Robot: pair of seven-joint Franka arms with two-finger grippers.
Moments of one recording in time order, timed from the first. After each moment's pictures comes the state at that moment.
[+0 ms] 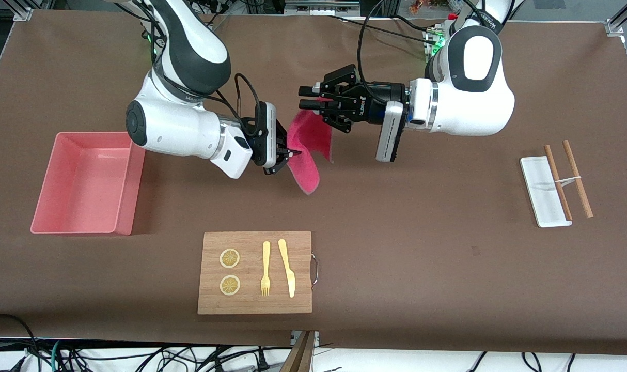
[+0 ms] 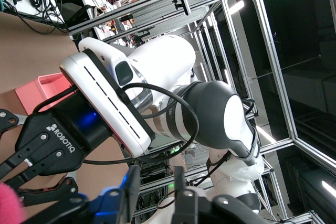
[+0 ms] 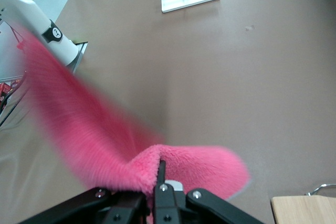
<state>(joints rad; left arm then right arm) -0.01 0.25 -0.53 -1.74 -1.60 2.02 0.76 0.36 0.41 0.17 -1.55 0.75 2.02 -1.31</state>
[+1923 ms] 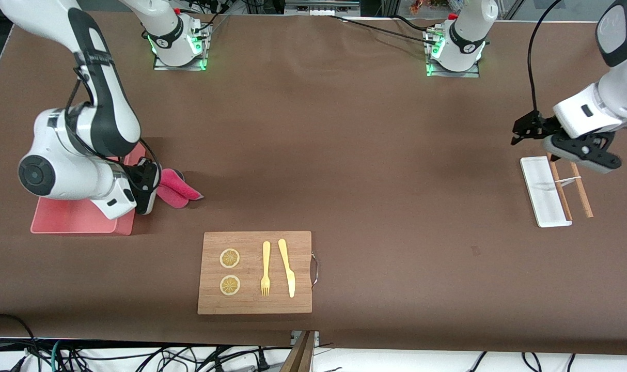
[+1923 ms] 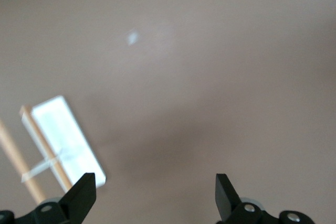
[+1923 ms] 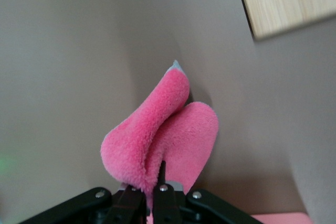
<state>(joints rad) 0.04 -0.04 -0.04 -1.86 -0.03 1.77 0.26 0.12 0.45 -0.03 -1.71 0.11 1.89 -1.22</state>
